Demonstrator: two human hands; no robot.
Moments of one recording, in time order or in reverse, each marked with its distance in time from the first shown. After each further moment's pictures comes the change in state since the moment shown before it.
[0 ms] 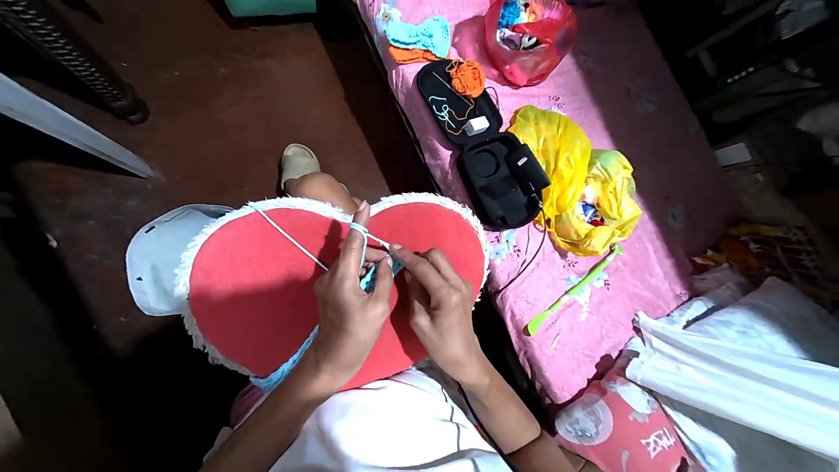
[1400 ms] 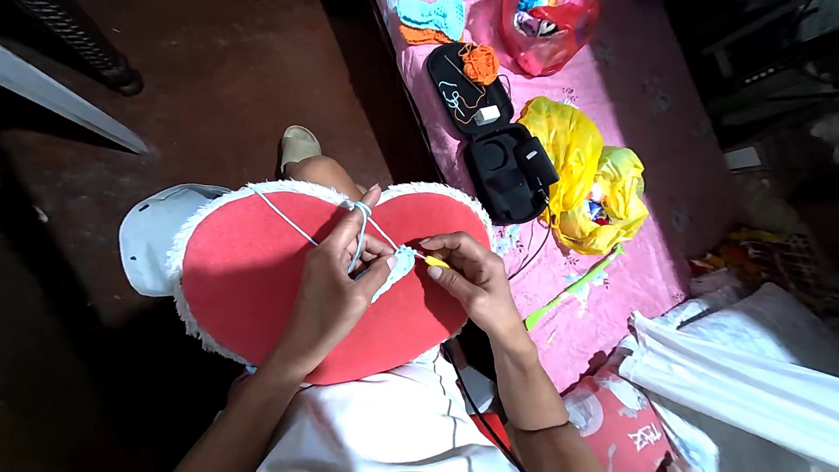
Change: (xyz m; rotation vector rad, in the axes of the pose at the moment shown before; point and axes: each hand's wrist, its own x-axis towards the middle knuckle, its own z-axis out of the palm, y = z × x) left_hand 0.021 0.005 -0.034 -0.286 -0.287 -0.238; right_hand 0.015 0.028 -0.038 0.533 -0.270 0.182
